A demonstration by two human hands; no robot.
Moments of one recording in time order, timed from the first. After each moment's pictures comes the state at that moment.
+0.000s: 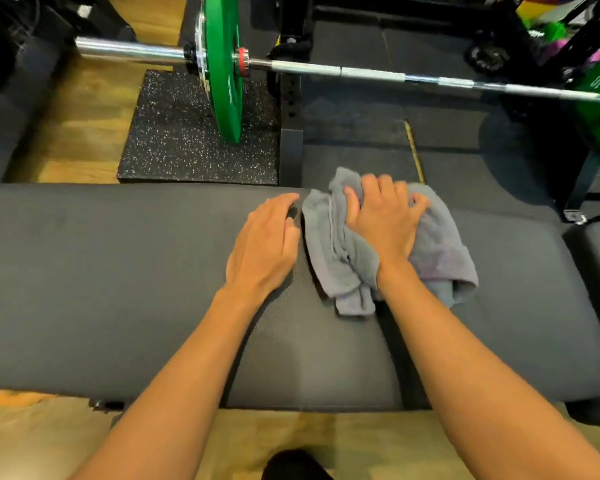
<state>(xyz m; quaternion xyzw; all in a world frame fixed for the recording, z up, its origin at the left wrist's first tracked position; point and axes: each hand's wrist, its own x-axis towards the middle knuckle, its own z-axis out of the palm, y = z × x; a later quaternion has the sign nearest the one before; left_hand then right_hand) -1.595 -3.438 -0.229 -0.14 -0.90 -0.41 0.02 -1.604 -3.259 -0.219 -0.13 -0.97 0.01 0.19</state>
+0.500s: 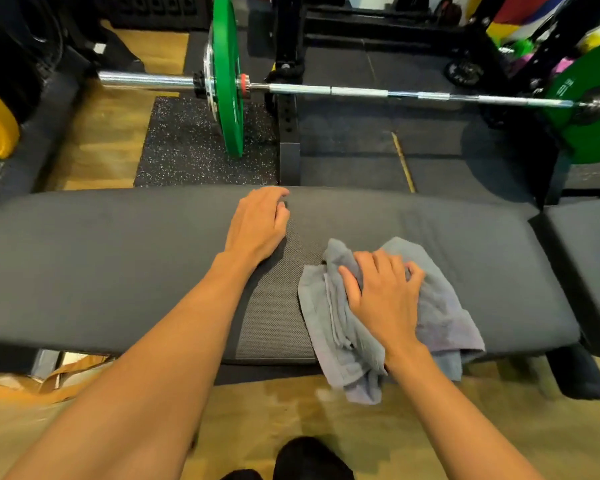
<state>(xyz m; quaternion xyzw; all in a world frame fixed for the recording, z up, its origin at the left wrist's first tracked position) -1.597 -3.464 -0.201 -0.17 -0.92 -0.35 0.02 -1.453 -3.286 -0.213 -0.08 -0.98 0.03 0.18</state>
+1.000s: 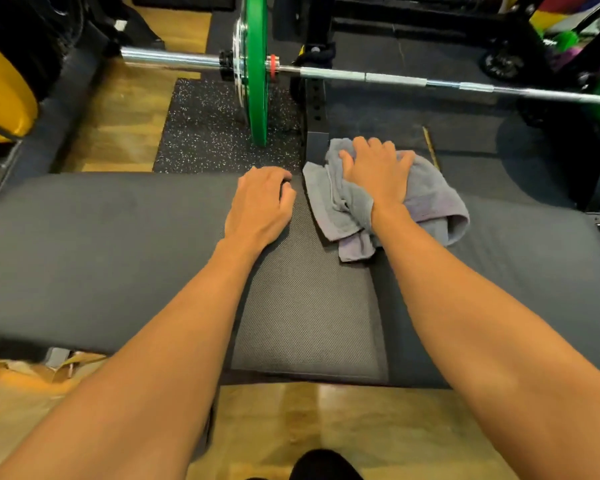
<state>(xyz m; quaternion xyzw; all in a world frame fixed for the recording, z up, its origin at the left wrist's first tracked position) -1.637 -3.508 -0.220 -0.15 -0.94 -0.31 0.05 -1.663 -3.316 -0.213 -0.10 -0.99 0.00 0.12</state>
